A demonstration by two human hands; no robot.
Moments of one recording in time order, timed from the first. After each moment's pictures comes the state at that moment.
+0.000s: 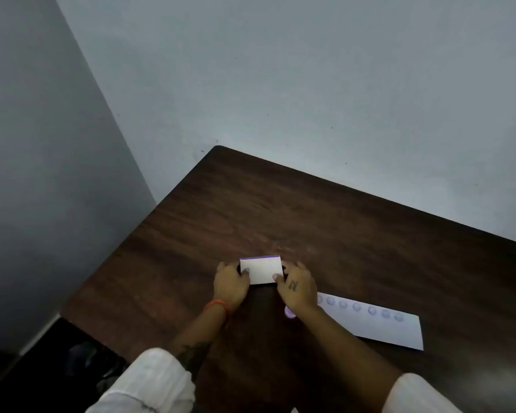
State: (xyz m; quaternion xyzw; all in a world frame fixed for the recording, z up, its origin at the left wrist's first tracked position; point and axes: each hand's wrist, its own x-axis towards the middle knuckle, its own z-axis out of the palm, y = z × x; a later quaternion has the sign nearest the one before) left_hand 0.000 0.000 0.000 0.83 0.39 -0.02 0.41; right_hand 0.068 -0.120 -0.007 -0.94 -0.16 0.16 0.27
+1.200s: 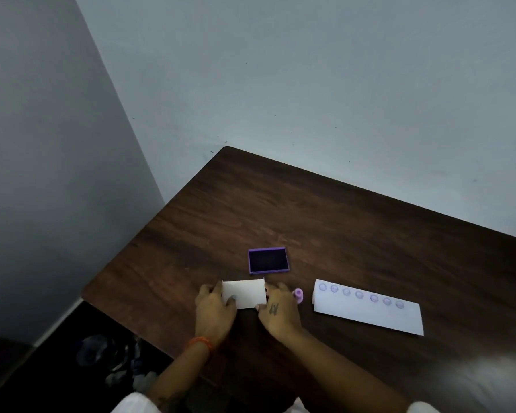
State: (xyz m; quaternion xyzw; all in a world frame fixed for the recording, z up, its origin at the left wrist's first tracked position) left_hand -0.089 -0.013 -0.002 0.83 0.43 -0.01 0.36; right_hand -0.008 -0.121 -0.001 -0.90 -0.21 0.25 0.29
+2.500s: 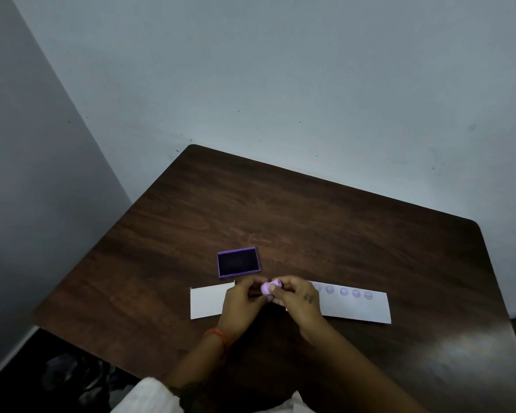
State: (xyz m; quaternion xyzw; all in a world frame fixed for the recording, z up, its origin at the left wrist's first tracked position) left_hand -0.027 -0.073 -0.004 0.78 0.22 0.04 0.58; right_hand 0.038 -0.191 0.010 -0.78 -0.01 0.28 0.56
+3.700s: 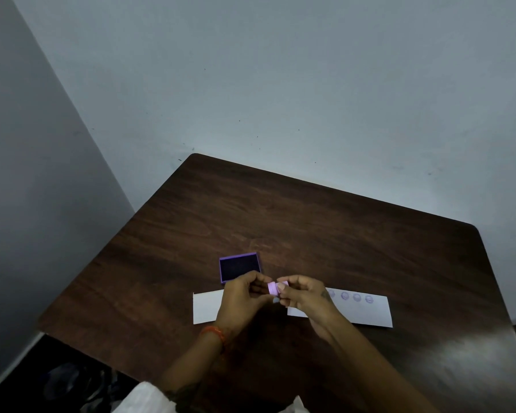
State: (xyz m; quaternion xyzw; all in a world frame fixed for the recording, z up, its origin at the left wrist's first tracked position) left_hand -0.026 -0.068 0.024 0.74 0.20 0.04 0.64; right_hand 0.053 -0.206 0.029 -0.67 0.01 0.37 0.64
